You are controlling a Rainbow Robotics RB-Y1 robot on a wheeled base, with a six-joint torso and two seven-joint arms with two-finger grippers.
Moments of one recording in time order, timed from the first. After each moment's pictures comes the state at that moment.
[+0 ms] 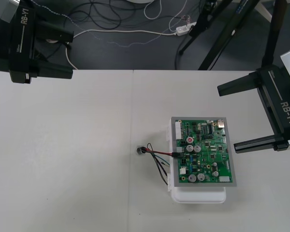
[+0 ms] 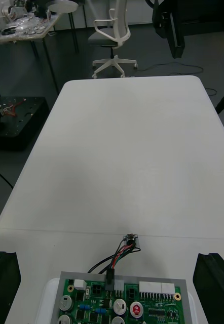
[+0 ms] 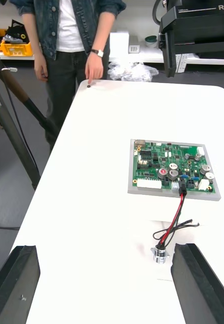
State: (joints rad) right arm -0.33 -0.80 -0.23 -2.17 1.18 -1.57 -0.69; left arm -0.51 1.18 -0.07 -1.92 -1.02 -1.12 0.51
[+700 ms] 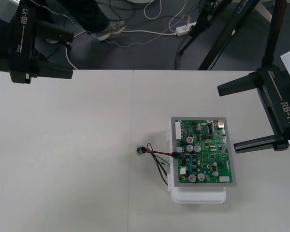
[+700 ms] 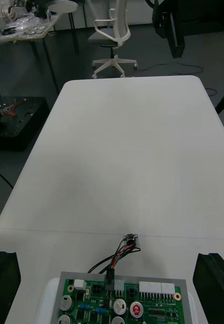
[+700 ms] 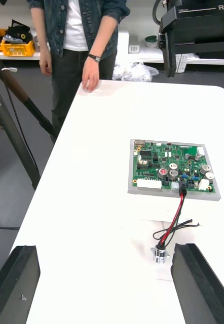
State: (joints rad) right arm -0.33 -0.80 -0.23 -2.17 1.18 -1.57 -0.69; left arm -0.51 1.18 -0.07 -1.92 -1.02 -1.12 0.51
